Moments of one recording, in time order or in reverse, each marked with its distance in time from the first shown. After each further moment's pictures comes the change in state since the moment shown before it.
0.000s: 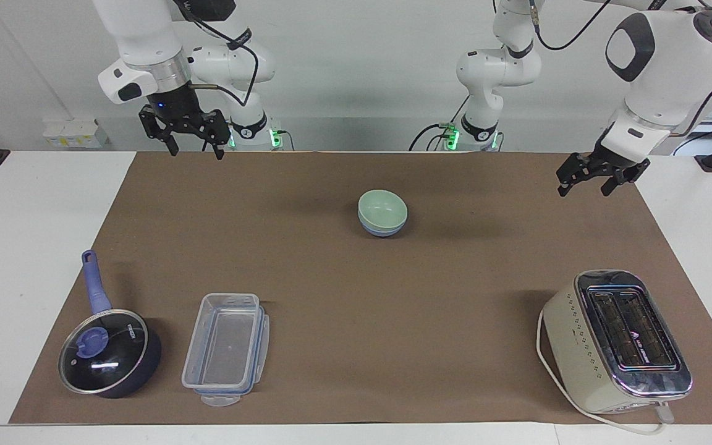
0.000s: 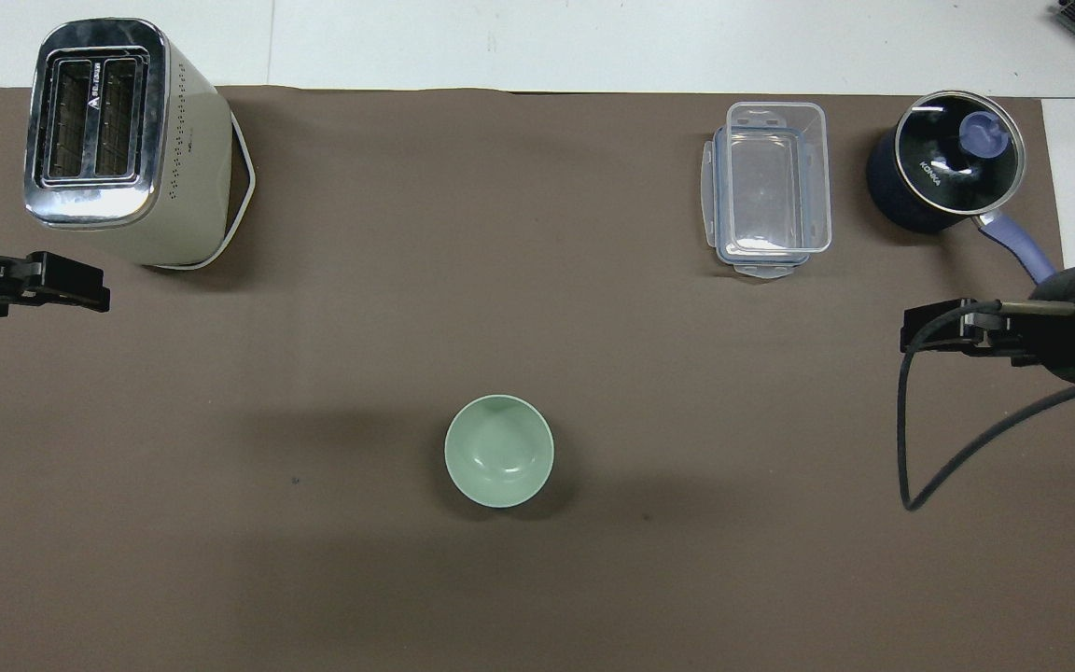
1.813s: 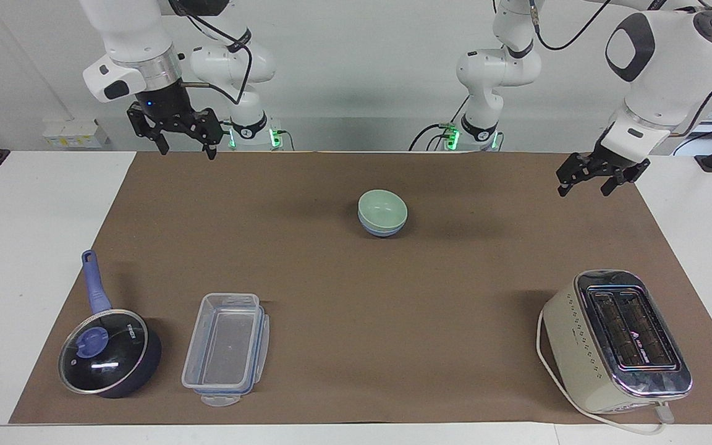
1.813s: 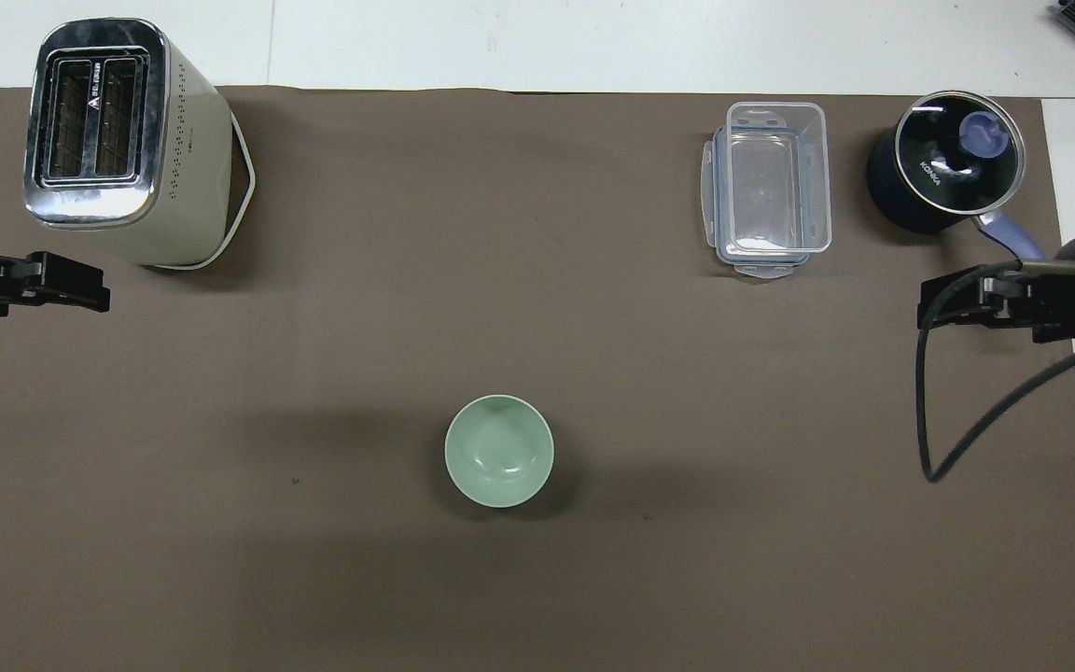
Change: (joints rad) left arm 0.000 0.000 0.000 0.000 0.000 0.000 0.000; right arm 0.001 0.080 0.000 0.137 -0.027 -0.076 0.000
